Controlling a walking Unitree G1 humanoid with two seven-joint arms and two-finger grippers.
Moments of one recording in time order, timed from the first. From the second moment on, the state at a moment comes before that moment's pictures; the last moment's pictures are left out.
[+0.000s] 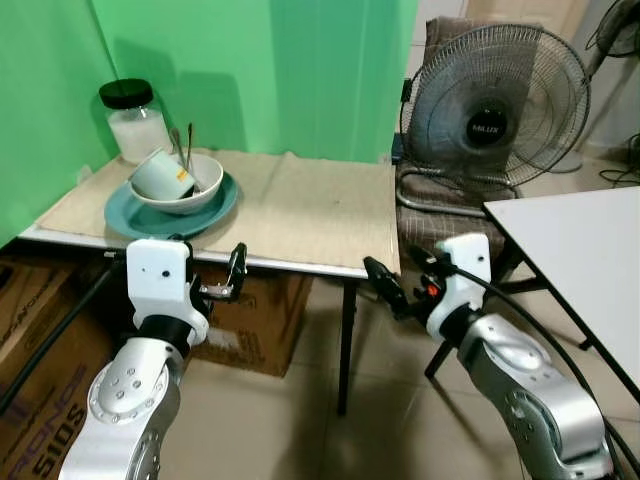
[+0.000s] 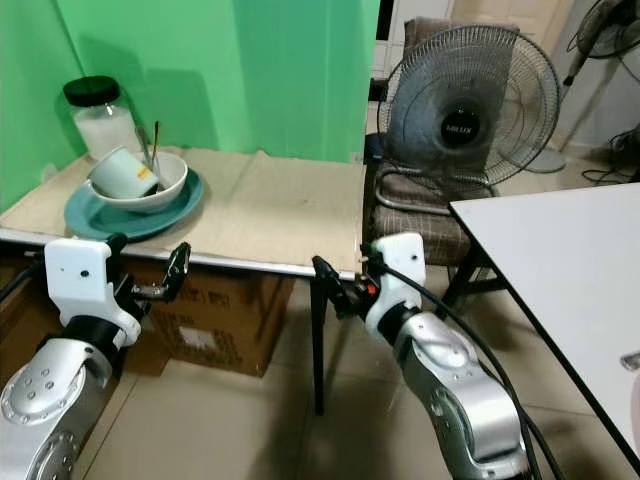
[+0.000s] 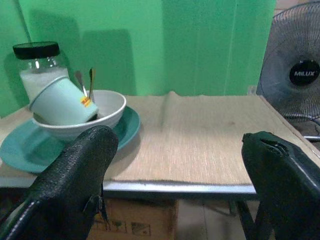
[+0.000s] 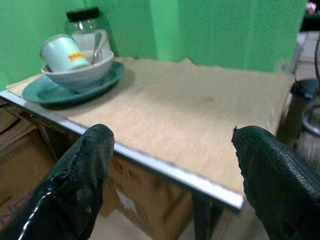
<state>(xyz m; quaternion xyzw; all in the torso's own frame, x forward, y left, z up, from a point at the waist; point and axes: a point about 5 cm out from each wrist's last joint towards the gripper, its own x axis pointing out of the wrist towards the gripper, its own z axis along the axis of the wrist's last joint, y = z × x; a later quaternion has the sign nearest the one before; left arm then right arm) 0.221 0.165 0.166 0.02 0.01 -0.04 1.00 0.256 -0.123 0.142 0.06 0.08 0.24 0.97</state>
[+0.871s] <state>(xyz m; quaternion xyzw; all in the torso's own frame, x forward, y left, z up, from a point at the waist) 0.234 0.168 0.174 0.04 -0.02 -0.05 1.00 0.276 -0.130 0.141 0.05 0.06 0.26 0.96</state>
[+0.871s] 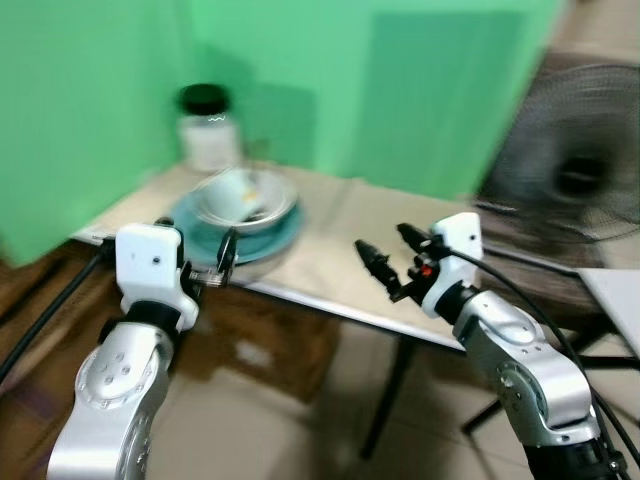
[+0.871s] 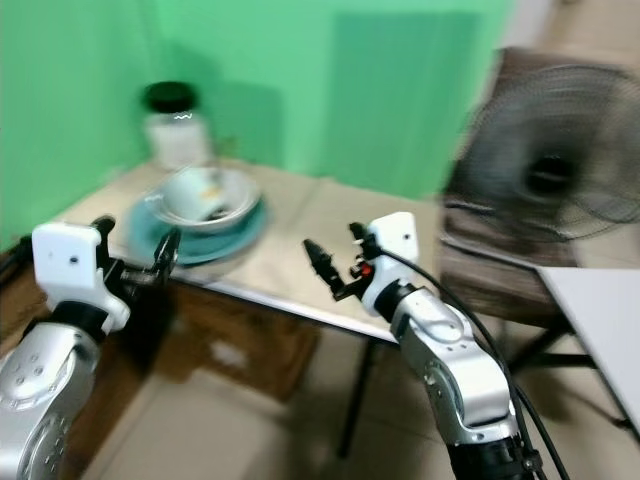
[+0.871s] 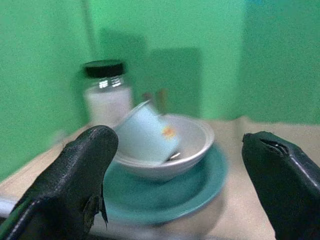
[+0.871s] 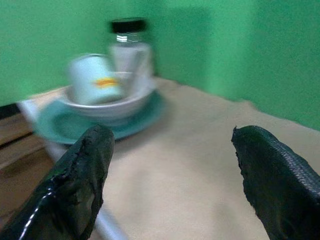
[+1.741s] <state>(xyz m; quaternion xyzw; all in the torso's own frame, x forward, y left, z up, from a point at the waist) 0.223 0.177 0.170 0.06 0.00 -0.05 1.00 0.280 -0.109 0.143 0.08 0.05 0.27 0.96</state>
